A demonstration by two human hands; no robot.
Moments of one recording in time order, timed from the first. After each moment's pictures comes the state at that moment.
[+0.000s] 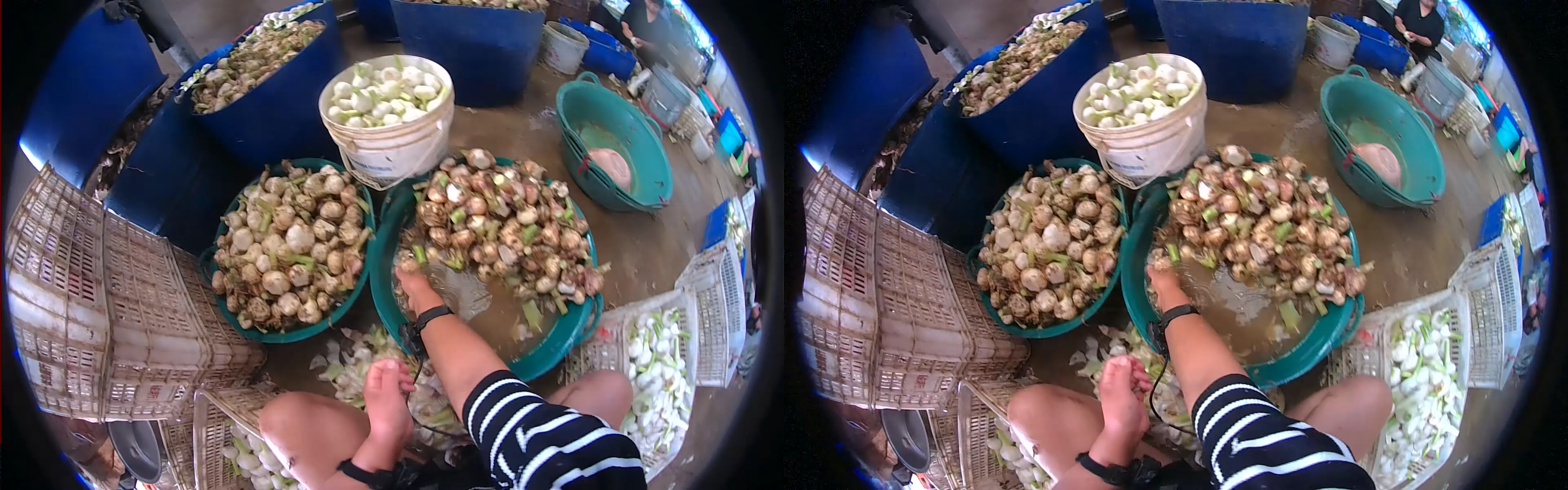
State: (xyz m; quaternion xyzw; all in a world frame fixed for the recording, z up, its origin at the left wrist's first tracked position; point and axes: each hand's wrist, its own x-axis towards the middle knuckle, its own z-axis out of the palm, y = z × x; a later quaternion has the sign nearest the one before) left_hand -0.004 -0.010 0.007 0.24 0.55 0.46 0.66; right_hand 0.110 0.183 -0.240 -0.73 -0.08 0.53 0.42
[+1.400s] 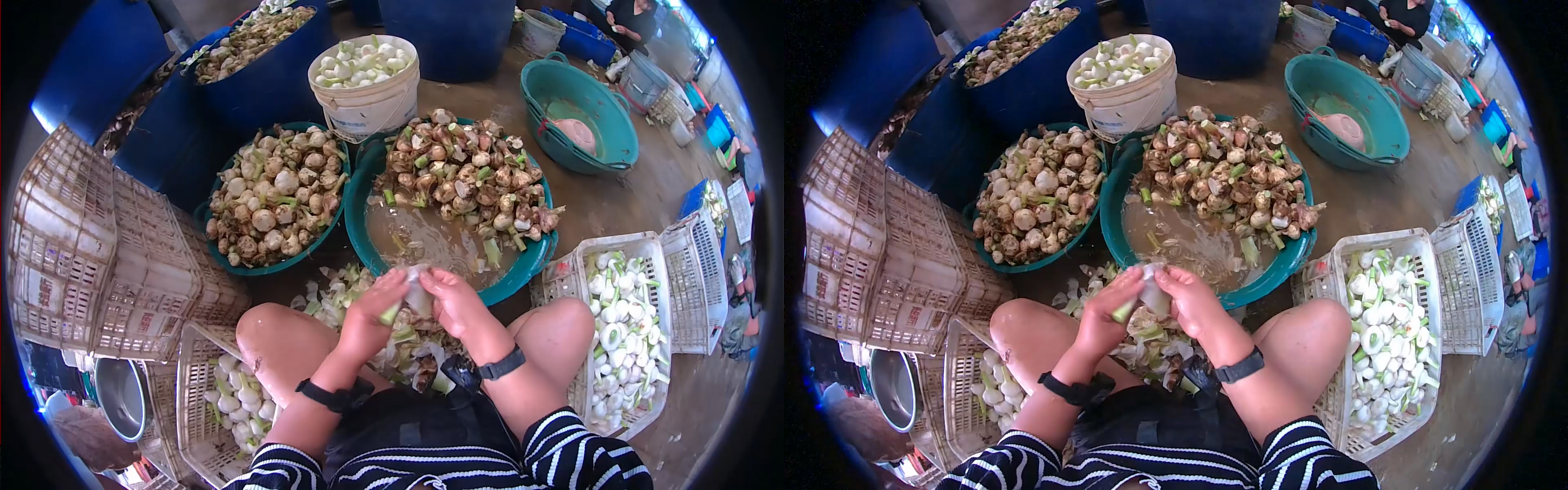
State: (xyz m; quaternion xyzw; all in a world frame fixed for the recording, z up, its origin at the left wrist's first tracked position) left_hand -0.021 -0.049 0.026 0.86 0.25 0.33 0.31; right_hand 0.143 -0.099 0.028 -0.41 -0.14 0.72 0.55
